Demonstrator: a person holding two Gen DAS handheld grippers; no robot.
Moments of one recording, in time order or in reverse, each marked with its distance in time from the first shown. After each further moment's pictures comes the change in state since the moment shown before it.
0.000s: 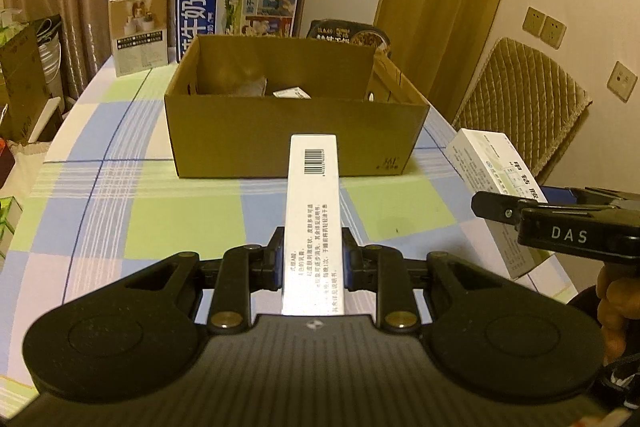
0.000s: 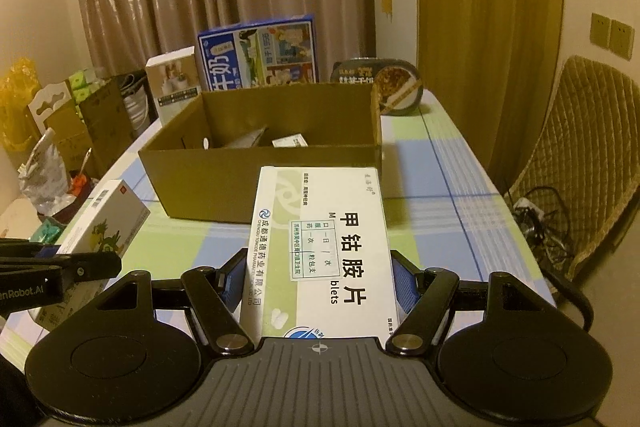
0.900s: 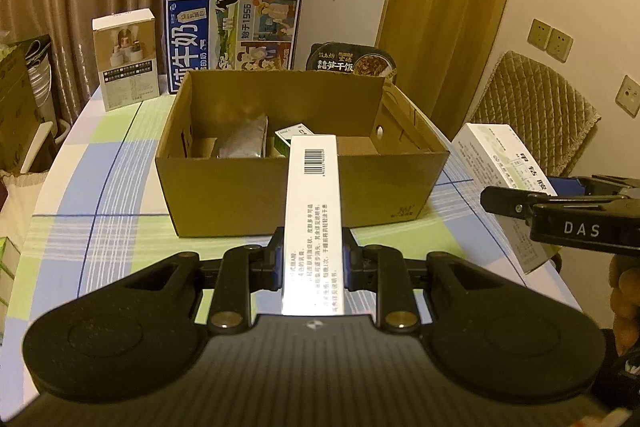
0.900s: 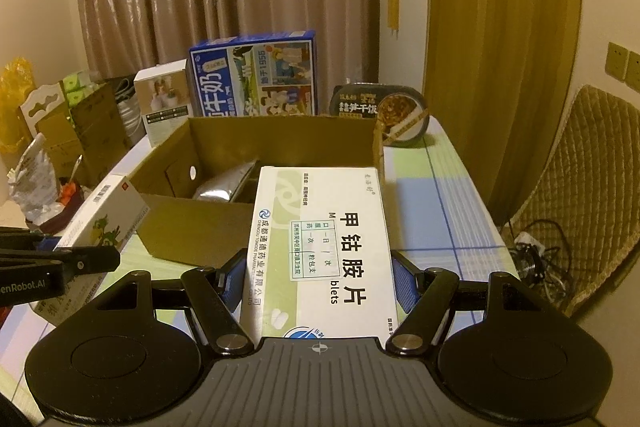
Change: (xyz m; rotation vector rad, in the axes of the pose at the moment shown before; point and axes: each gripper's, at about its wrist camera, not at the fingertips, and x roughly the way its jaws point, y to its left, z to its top) left arm 0.038 0.016 0.058 0.031 -0.029 -0.010; right arm 0.041 -0.005 0.055 -0.041 -0.017 -0.010
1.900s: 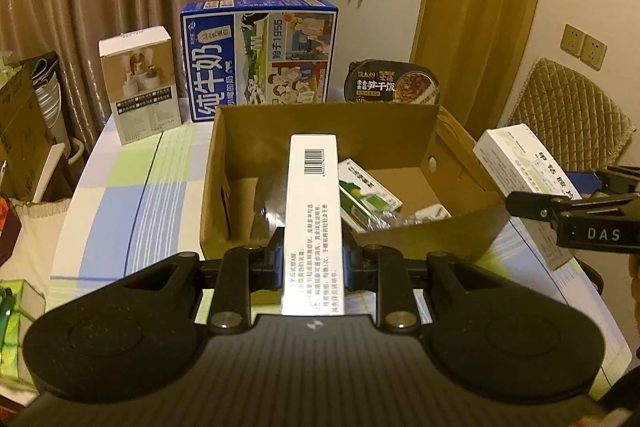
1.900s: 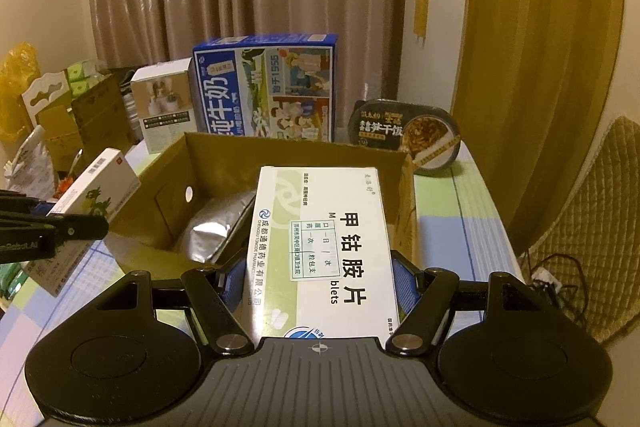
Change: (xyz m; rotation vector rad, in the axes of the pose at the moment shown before) left arm 0.053 0.053 0.063 0.033 -0.003 0.052; right arm 0.072 0.005 0.054 -0.065 0.012 0.031
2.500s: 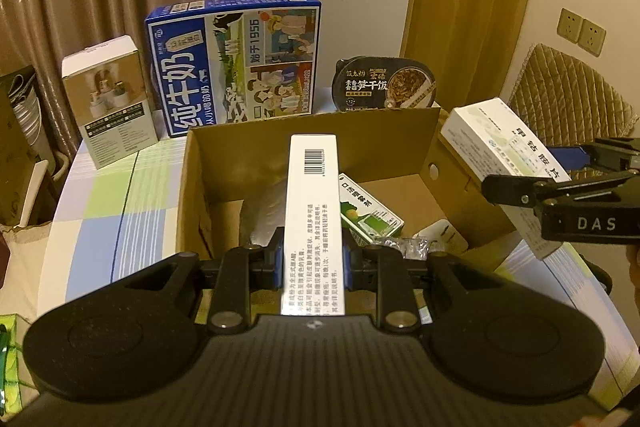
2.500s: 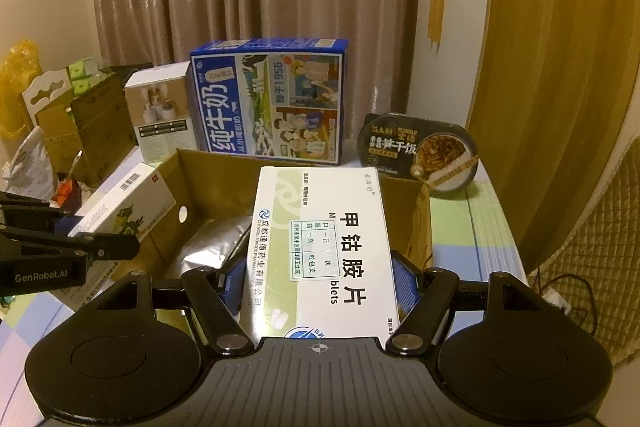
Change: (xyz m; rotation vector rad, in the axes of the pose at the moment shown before) left arm 0.049 -0.004 0.031 0.058 0.032 -0.032; right arm 0.043 -0.006 0.035 -0.021 0.010 0.020
